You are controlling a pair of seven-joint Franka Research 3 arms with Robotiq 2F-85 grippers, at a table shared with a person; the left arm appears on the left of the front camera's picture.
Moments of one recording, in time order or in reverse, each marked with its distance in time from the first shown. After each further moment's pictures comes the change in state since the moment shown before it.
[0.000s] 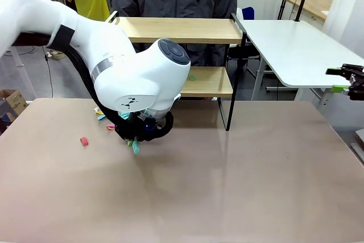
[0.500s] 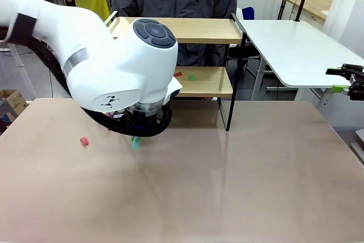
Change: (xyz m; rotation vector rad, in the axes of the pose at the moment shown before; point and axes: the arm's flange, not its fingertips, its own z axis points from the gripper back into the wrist) left arm -0.023 0.027 0.046 -0.135 -0.066 -0.168; right arm 0.000 0.000 0.000 0.000 0.000 0.000
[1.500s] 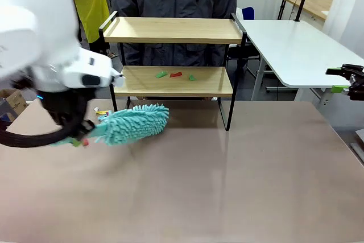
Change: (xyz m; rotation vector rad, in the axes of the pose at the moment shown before) left arm -0.038 0.150 0.069 -0.179 0.153 -0.604; right arm 0.000 0.000 0.000 0.000 0.000 0.000
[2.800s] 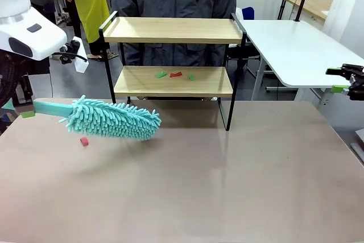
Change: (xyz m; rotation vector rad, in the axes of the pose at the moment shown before) left arm -0.027 0.060 0.055 0.117 0.076 -0.414; right arm 0.000 0.000 0.000 0.000 0.000 0.000
